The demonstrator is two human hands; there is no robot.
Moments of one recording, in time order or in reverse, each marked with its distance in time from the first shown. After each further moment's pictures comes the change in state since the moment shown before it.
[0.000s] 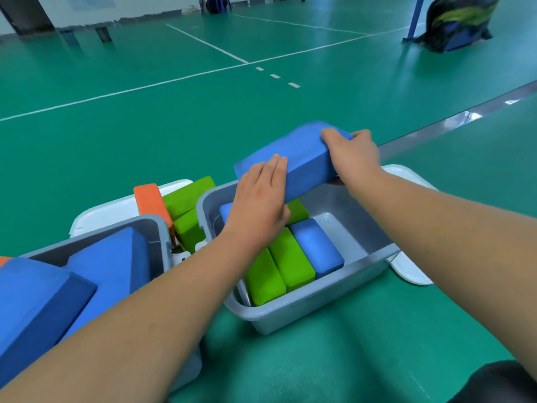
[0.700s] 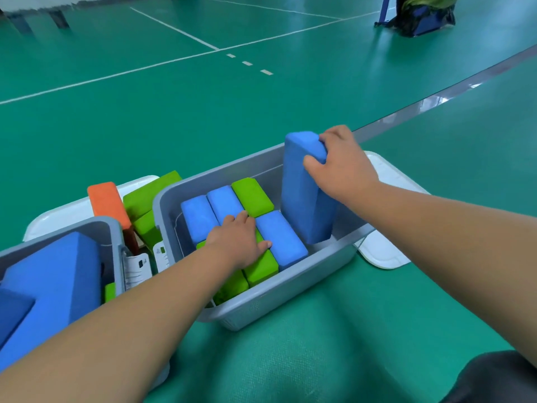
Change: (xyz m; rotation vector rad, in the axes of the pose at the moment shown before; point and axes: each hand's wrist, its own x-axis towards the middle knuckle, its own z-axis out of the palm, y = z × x) left_hand -0.023 0.032 0.076 0.060 -0.770 -0.152; right_hand 0.015 0.067 -0.063 -0.632 -0.096 -0.509
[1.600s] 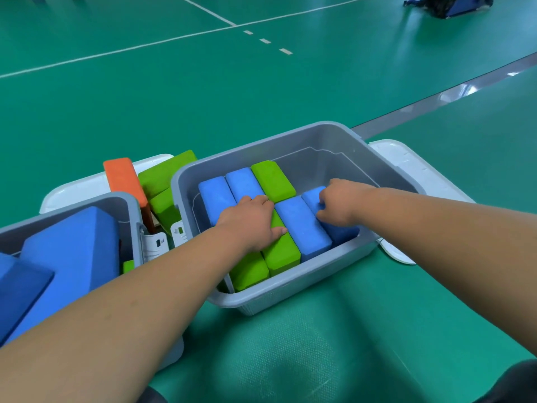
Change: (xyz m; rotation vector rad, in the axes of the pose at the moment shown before) left_hand -0.005 -0.019 -0.004 -0.037 0.030 0.059; right_hand -0.021 -0.013 0.061 -0.653 -0.790 -0.088
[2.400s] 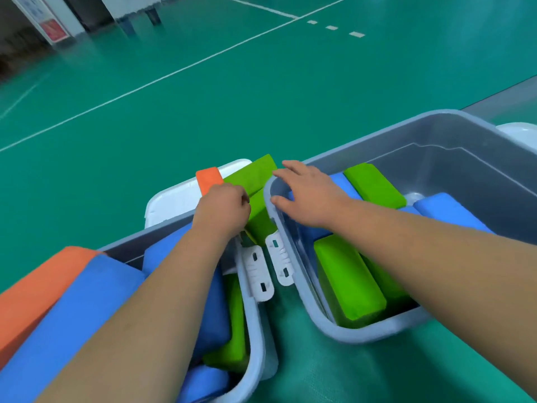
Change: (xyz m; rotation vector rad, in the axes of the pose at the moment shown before) left_hand -0.026 -0.227 -0.012 -0.104 0.296 -0.401; right_hand 0.097 -0.213 -0.048 0.452 0.483 -0.423
